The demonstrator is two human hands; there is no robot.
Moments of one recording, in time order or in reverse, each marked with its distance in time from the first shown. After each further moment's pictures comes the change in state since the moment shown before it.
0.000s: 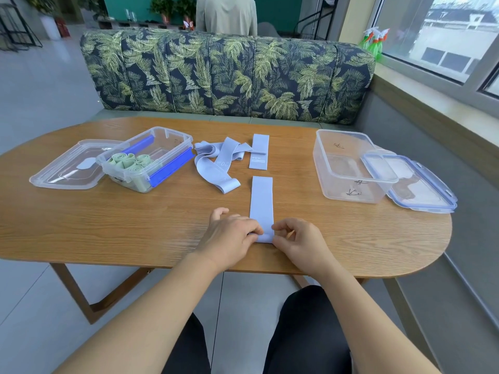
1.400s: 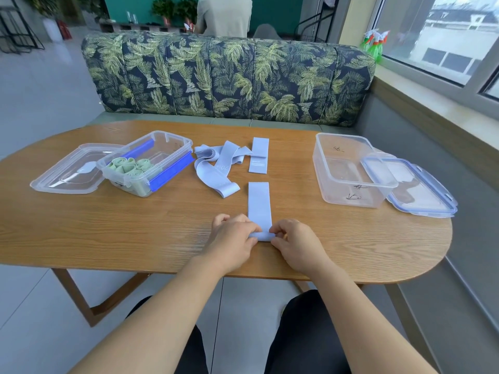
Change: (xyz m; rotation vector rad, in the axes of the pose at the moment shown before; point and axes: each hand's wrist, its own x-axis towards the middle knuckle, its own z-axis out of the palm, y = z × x) left_hand 0.009 0.004 0.005 -0.069 -0.052 -0.127; right_hand 0.016 -0.005 0.001 -0.213 -0.061 -0.006
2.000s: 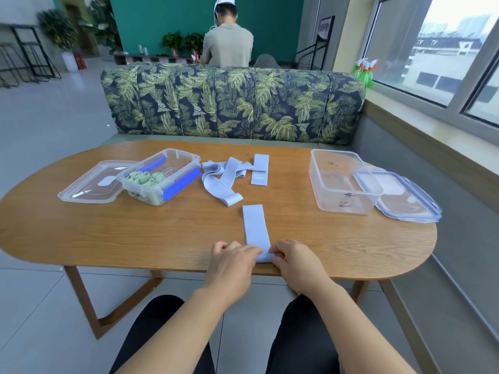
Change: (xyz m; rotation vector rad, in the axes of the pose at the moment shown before) left_hand -0.062 0.018 0.006 0.152 0.107 0.050; right_hand -0.045 -0.010 0.003 -0.086 -0.024 -0.051
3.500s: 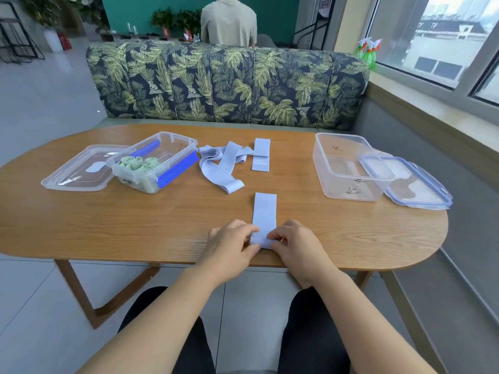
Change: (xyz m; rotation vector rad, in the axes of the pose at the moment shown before) left_hand 0.019 -0.027 0.002 -0.284 -0.057 -0.069; right_hand 0.014 -0.008 0.007 0.059 0.079 -0.014
